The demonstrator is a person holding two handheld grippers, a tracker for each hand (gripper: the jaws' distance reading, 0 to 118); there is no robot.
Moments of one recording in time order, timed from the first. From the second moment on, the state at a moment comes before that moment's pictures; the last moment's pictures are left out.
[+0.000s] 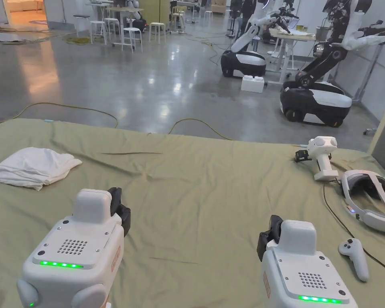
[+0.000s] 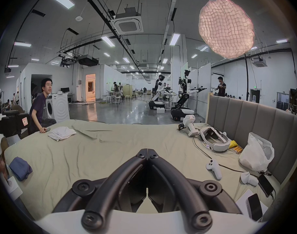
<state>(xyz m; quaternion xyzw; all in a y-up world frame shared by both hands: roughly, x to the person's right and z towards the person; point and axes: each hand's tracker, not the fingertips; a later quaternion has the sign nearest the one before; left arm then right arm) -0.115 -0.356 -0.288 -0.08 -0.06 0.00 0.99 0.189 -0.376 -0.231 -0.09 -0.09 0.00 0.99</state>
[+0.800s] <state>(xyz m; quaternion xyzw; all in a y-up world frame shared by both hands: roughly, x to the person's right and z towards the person) -0.141 -0.366 -0.292 -0.09 -0.05 0.03 0.99 0.197 -0.369 -0.235 -0.09 -0.13 0.01 0.99</state>
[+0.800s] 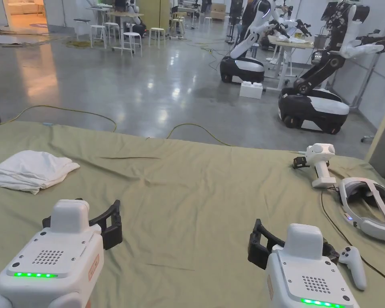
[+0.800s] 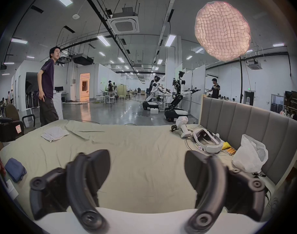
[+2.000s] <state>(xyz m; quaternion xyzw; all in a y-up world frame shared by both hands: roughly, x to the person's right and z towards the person) -0.138 -0.364 -0.296 -0.09 -0.05 0.02 0.99 0.201 -0.348 -0.254 -0.11 -0.13 -0.07 0.98</state>
